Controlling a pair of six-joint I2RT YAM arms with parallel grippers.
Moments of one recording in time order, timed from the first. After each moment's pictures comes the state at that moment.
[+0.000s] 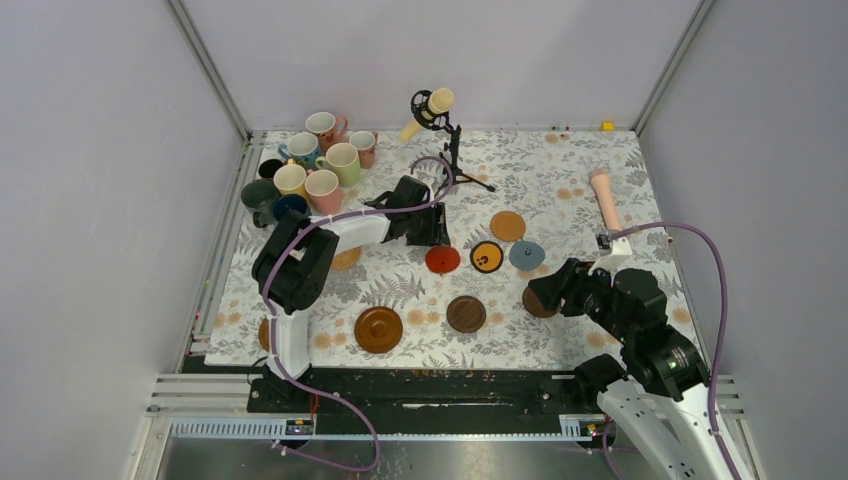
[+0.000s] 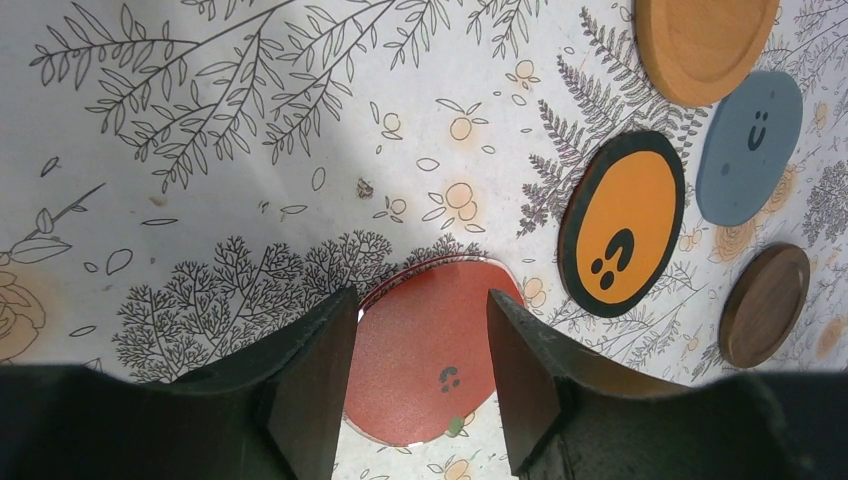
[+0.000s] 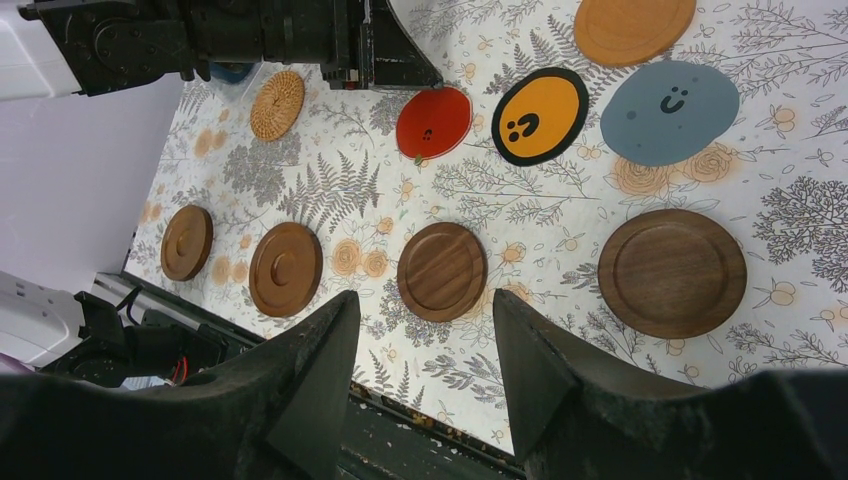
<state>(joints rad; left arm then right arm) -0.58 1.98 1.26 -0.15 0.24 -0.50 0.42 0.38 0.70 -0.73 -0.11 0.54</state>
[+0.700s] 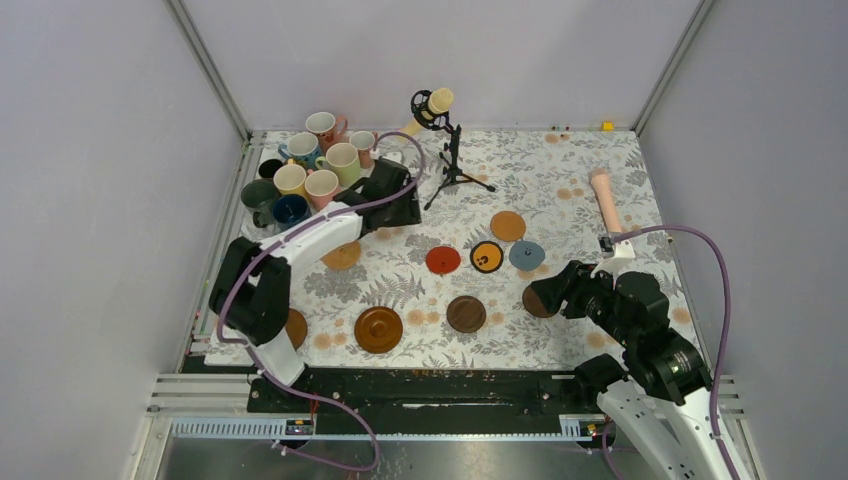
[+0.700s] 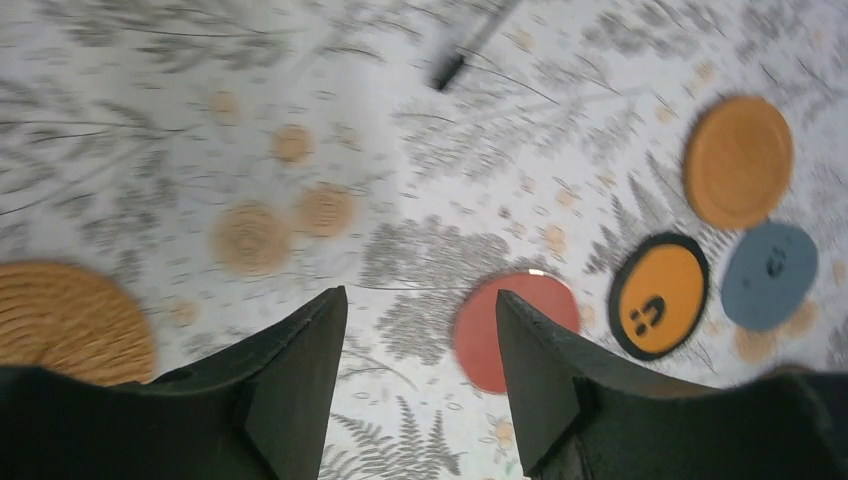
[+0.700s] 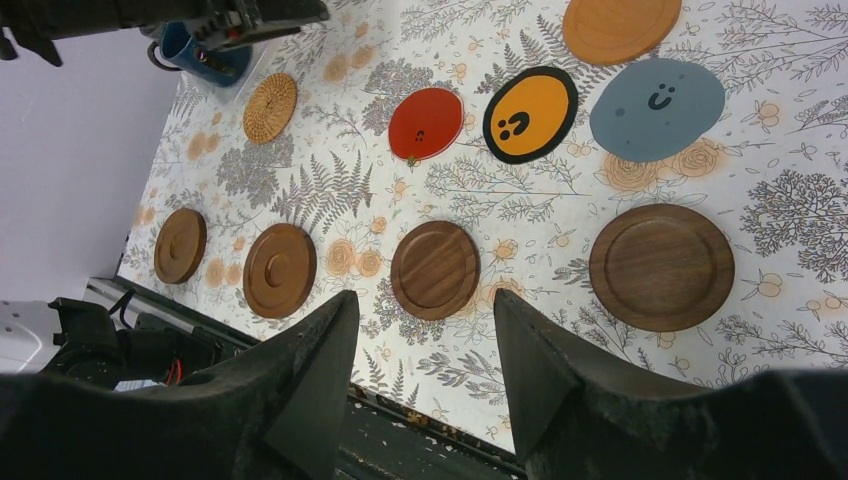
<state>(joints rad) -0.56 1.72 1.25 -0.34 -0.10 -0.53 0.42 0.35 0.70 -0.75 -0.10 0.54</state>
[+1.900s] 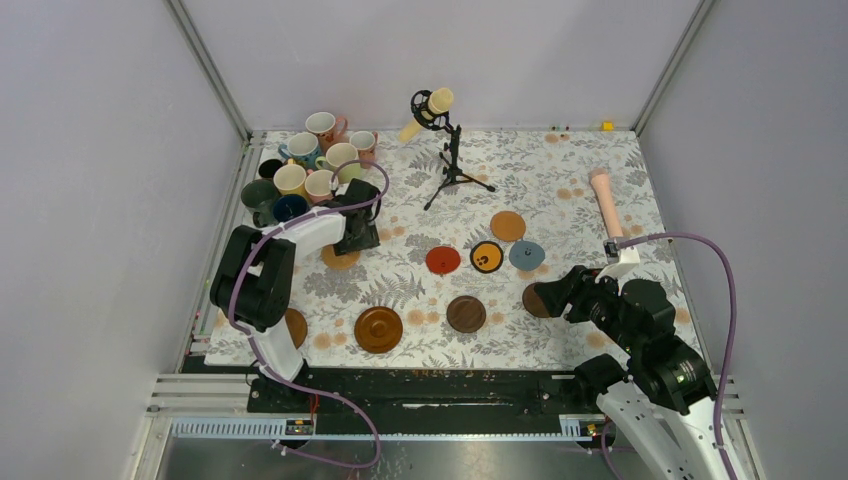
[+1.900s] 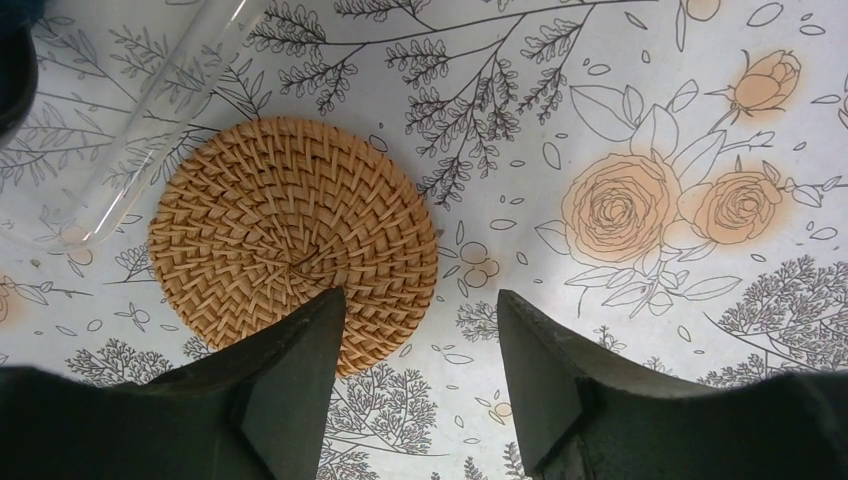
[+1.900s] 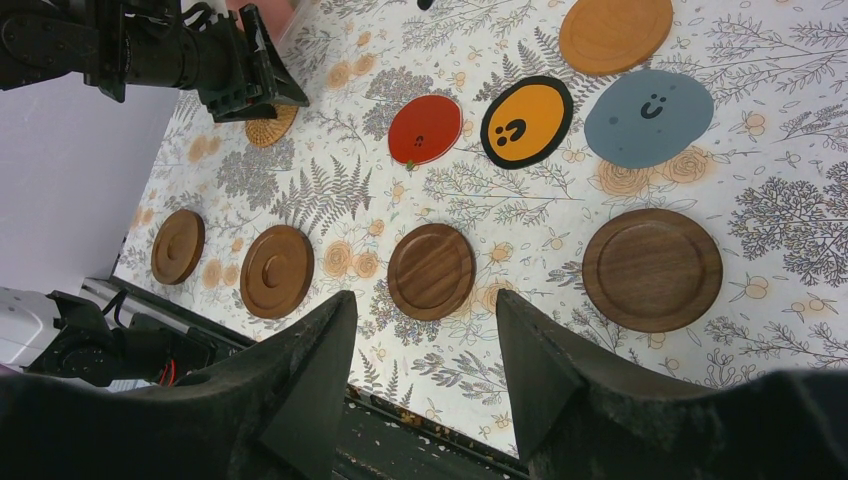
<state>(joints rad) -0.37 1.77 1.09 -0.48 -0.29 -0.61 0.42 0.30 0.70 -0.77 -0.09 0.52</state>
